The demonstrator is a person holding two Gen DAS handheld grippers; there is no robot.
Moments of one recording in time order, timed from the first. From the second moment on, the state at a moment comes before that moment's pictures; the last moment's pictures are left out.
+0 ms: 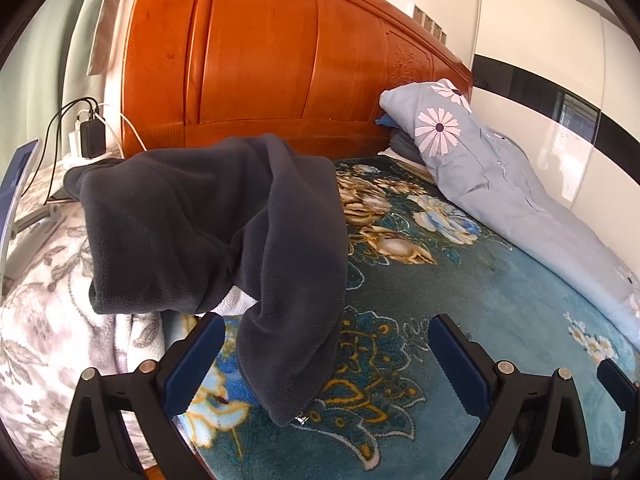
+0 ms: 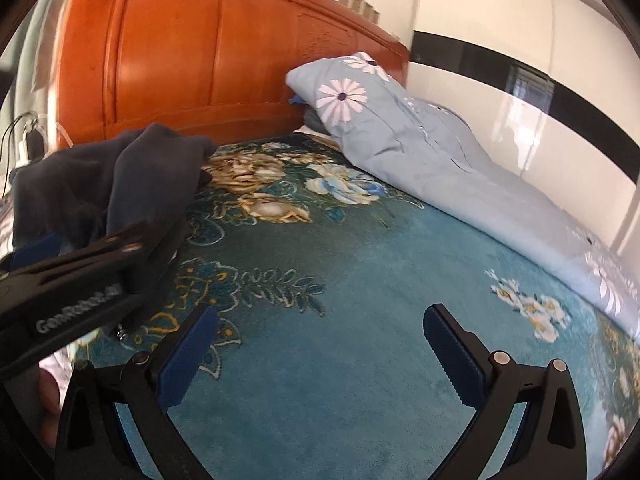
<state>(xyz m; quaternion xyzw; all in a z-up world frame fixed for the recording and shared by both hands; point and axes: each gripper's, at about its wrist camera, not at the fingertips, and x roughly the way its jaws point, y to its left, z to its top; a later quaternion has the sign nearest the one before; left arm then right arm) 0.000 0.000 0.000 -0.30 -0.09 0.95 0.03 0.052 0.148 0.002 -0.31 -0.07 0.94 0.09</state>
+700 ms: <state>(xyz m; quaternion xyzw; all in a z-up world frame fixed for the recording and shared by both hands) 0.010 -0.009 0.006 -0.26 -0.10 0.96 -0.03 0.092 0.173 0.045 -0.15 0.04 0.99 0.02</state>
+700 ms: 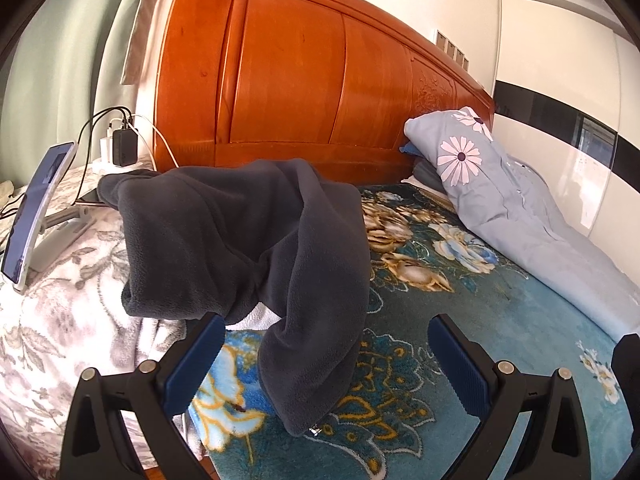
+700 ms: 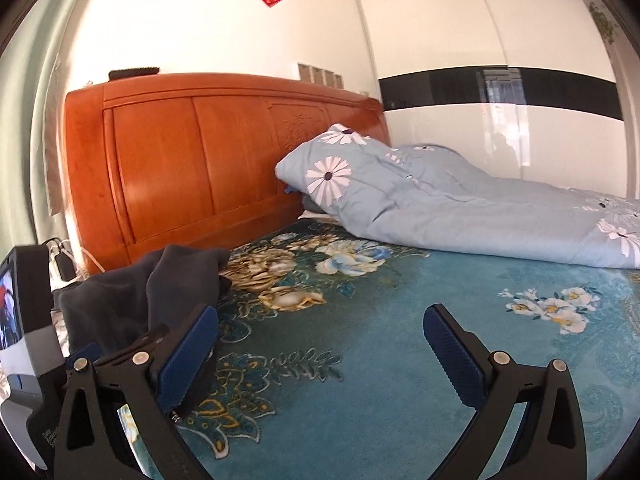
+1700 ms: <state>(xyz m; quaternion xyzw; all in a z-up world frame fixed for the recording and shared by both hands) 0.017 -0.022 0.001 -0.24 -0.10 0.96 -0.09 0.083 0.204 0.024 -0.14 0.14 0.98 0.01</state>
